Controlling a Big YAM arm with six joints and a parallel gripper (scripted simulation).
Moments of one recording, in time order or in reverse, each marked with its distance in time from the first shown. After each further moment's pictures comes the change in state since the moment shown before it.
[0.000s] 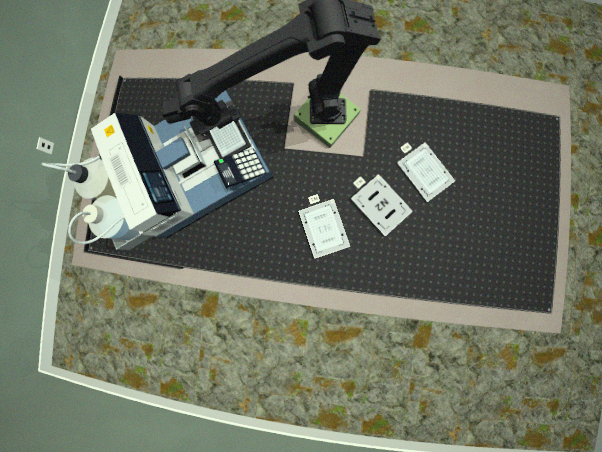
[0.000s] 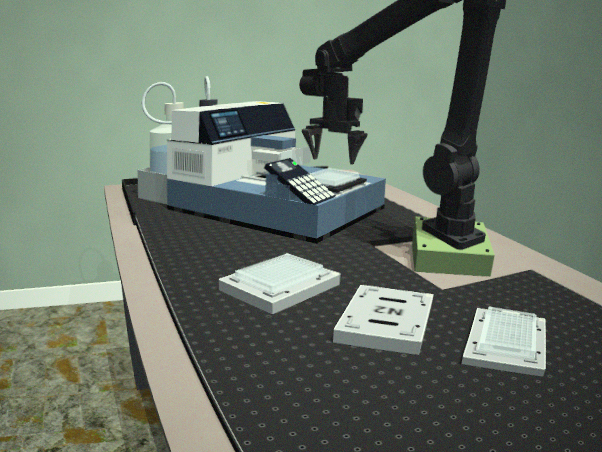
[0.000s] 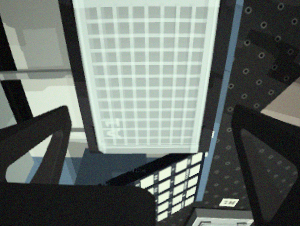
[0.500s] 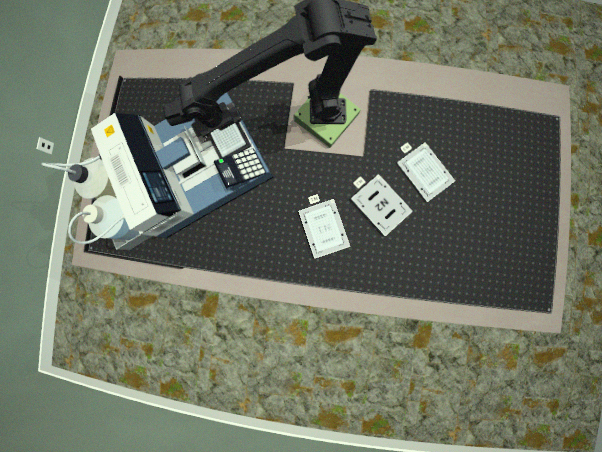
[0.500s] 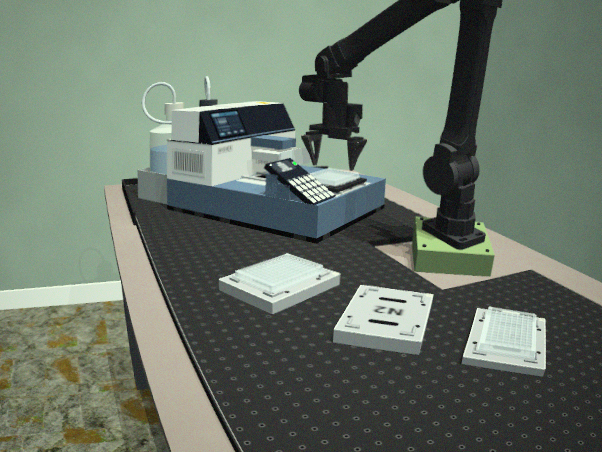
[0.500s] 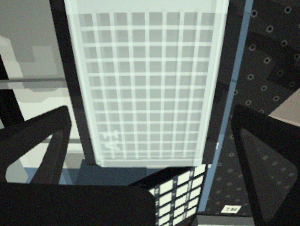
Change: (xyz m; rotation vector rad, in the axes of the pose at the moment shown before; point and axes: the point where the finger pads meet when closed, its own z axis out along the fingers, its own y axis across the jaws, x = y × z) arm 0.000 0.001 0.015 0.001 0.000 0.000
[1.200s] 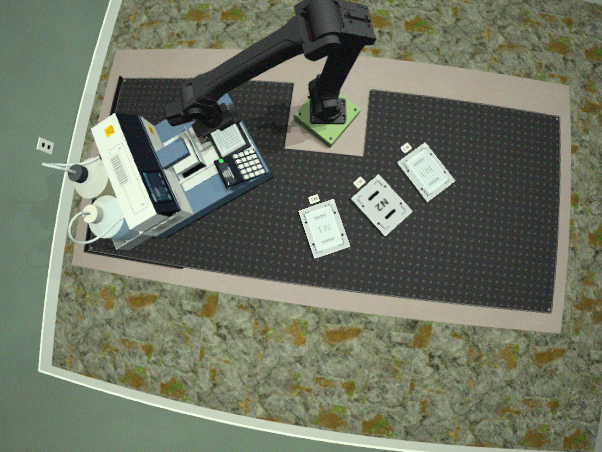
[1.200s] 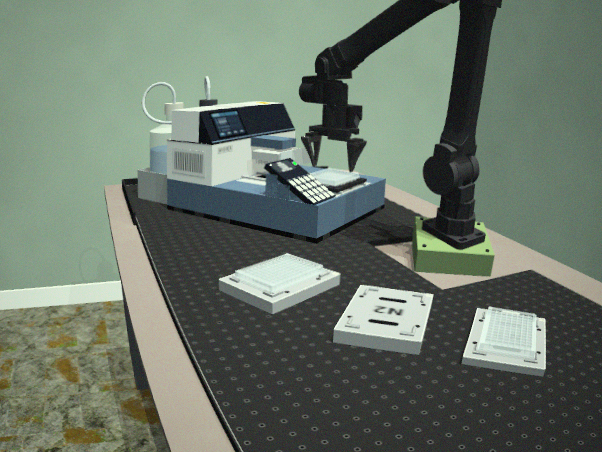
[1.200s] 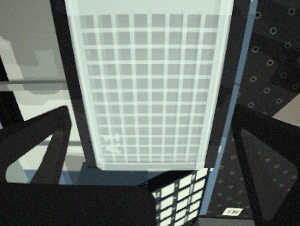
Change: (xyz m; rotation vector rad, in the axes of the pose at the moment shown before) arm 0.000 0.001 0.003 -0.007 -0.002 -0.001
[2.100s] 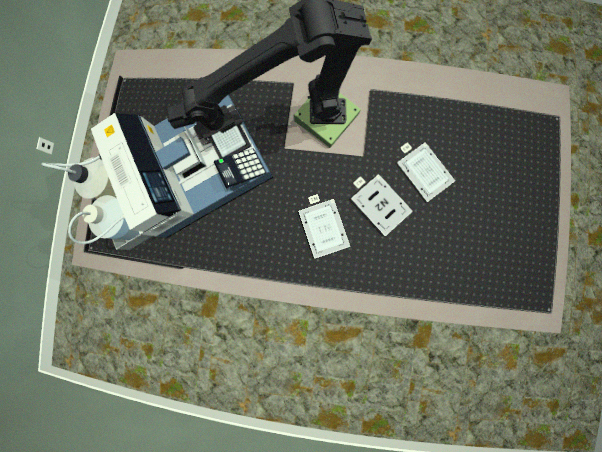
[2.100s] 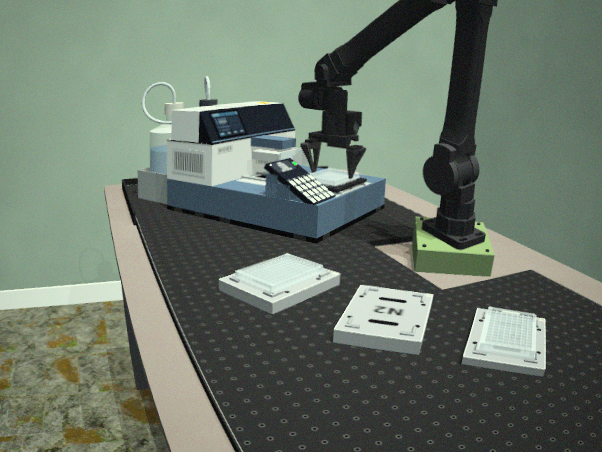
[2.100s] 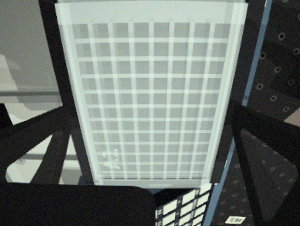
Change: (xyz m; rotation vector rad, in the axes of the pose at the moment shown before) arm 0.000 0.001 0.016 -0.002 -0.001 0.000
